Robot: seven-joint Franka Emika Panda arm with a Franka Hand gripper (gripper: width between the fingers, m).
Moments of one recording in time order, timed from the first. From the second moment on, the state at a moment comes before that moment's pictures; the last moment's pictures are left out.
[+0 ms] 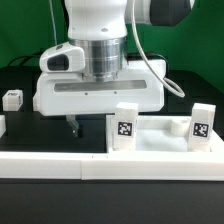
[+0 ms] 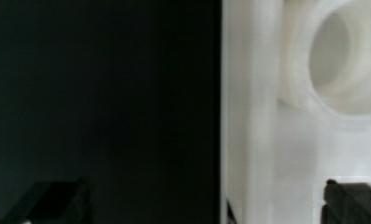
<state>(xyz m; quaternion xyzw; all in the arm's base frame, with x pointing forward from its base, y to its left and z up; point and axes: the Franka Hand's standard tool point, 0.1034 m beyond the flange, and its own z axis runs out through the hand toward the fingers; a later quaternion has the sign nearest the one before) 0.550 -0.025 0.012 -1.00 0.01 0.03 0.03</state>
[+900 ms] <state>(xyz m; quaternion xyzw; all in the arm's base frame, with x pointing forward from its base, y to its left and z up) 0.550 -0.027 0.012 -1.00 0.01 0.03 0.03</state>
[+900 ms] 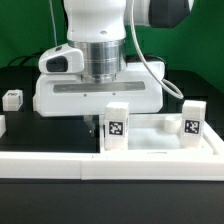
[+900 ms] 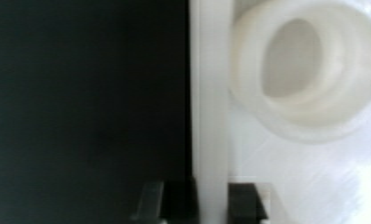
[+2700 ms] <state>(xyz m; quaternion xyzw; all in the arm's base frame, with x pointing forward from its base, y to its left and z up) 0.558 -0.049 0.013 -0.92 -0.38 0.02 -0.01</state>
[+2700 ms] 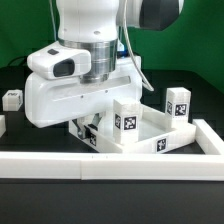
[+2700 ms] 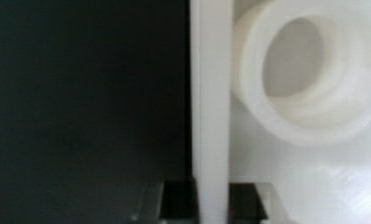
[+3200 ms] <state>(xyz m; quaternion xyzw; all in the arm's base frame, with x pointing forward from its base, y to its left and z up) 0.575 -0.029 0.014 -0.85 -0.52 0.02 -0.02</state>
